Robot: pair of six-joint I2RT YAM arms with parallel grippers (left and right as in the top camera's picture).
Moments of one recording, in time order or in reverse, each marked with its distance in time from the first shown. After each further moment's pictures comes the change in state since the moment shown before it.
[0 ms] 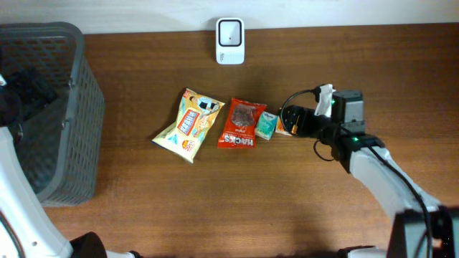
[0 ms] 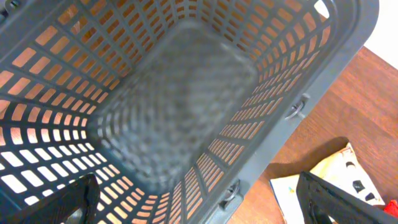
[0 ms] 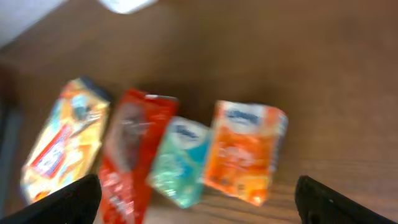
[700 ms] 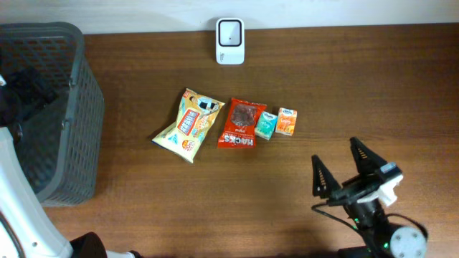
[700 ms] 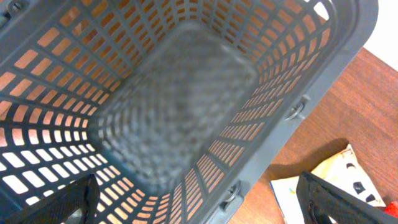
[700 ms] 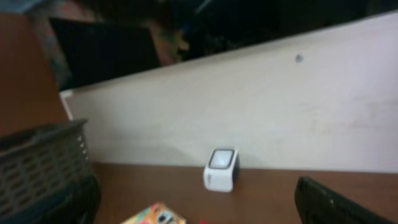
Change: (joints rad) left arm 0.000 -0.002 0.000 -0.001 -0.003 0.000; right arm 0.000 -1.368 -0.500 0.121 0.066 -0.155
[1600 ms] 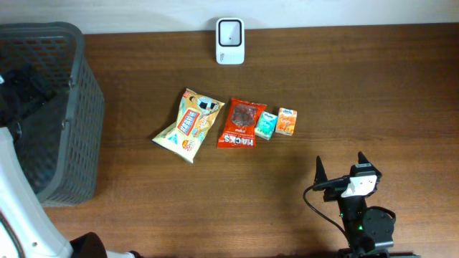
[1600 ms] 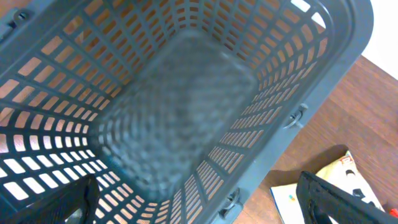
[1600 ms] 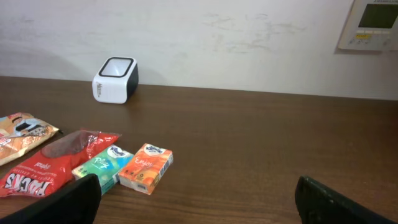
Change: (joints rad) left arm 0.000 0.000 0.000 0.026 -0.008 0.000; right arm 0.000 -0.148 -0.295 -0.121 0.306 -0.299
